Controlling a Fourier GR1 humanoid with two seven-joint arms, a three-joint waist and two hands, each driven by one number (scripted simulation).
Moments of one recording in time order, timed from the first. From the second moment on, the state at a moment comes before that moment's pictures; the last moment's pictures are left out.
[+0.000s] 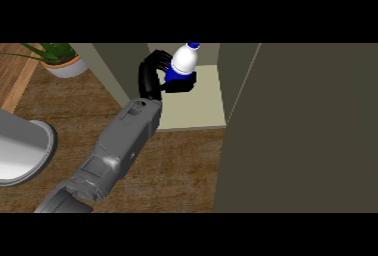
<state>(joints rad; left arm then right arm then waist) -1.05 0.00 -0.08 -0.27 0.24 0.75 -0.45 0.17 -0.39 0.73 -2.48 0.05 -0.42 0.17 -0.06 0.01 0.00</state>
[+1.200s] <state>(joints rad) -1.09 0.00 -0.07 -0.14 0.18 0.80 -0.53 0.19 -0.42 0.74 -2.48 0.03 -0.41 0.11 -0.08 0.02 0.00</state>
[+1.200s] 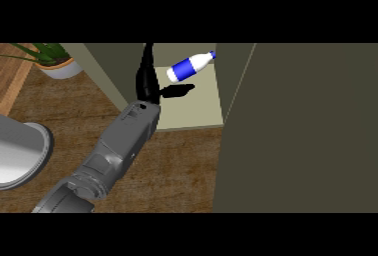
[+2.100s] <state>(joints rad) -0.96 0.00 -0.12 -0.40 0.41 0.32 -0.71 0.19 -0.44 0.74 -2.49 0.03 -0.45 0.14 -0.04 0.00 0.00</state>
